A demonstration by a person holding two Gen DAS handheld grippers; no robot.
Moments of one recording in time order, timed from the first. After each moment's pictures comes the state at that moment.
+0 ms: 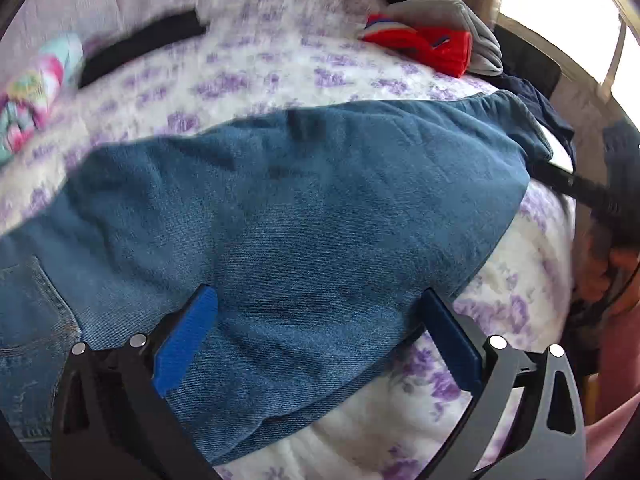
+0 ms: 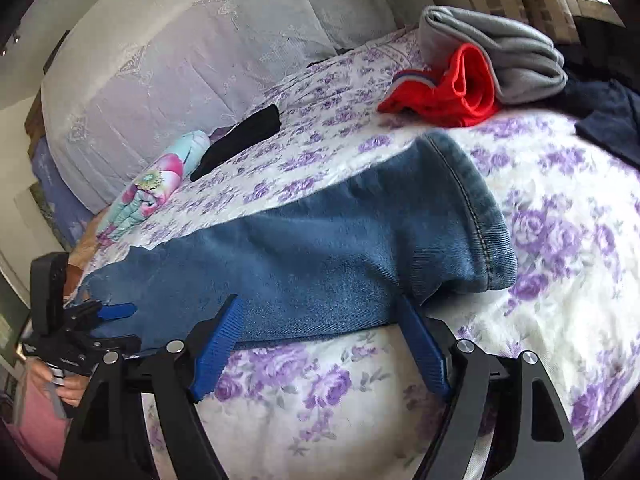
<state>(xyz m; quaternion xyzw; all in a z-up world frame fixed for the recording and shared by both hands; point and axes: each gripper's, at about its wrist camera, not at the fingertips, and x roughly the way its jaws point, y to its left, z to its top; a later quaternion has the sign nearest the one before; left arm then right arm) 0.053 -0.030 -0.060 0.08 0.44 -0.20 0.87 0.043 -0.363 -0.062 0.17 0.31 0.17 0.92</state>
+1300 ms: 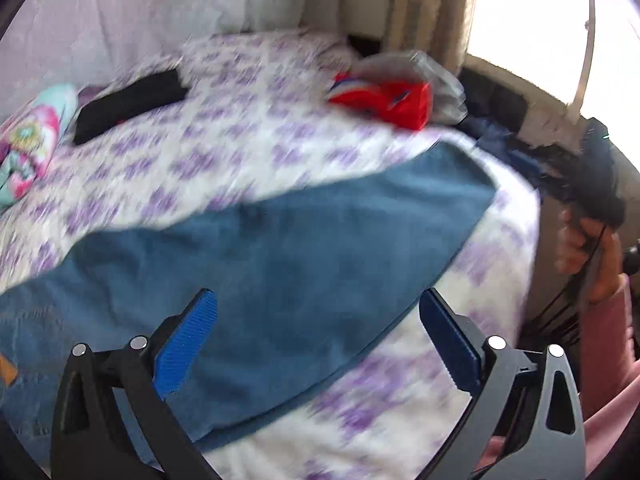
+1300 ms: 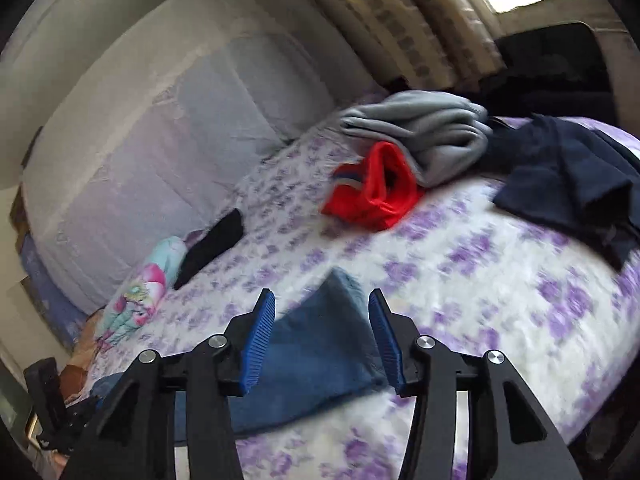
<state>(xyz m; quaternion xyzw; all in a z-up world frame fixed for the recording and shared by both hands) 0.036 -0.056 -0.003 0.03 0.36 -0.26 0.89 0.037 -0.431 -0.005 0.26 0.20 0.11 0.94</state>
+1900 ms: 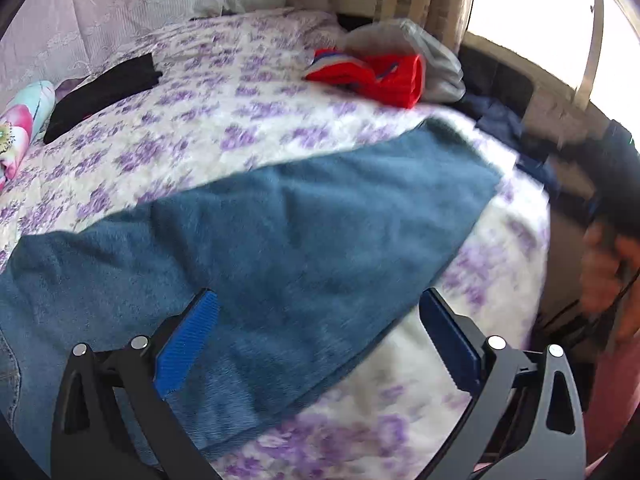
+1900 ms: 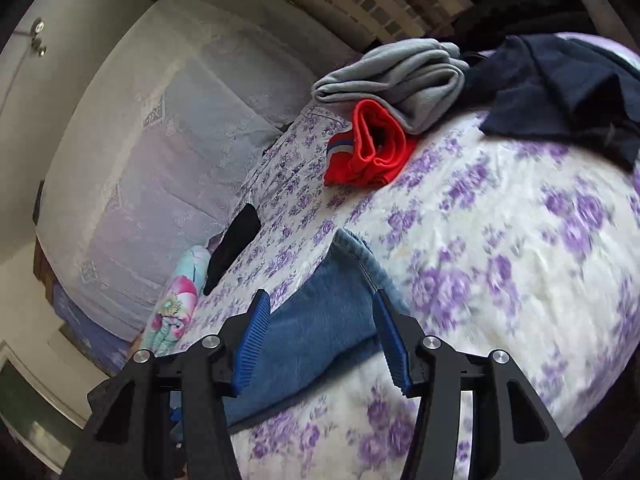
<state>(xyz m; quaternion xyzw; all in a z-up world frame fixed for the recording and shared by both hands) 0.055 -0.113 -0.033 0.04 0.39 -0.26 0.88 0.022 -0.454 -0.039 0.38 0.24 0.11 0.89</state>
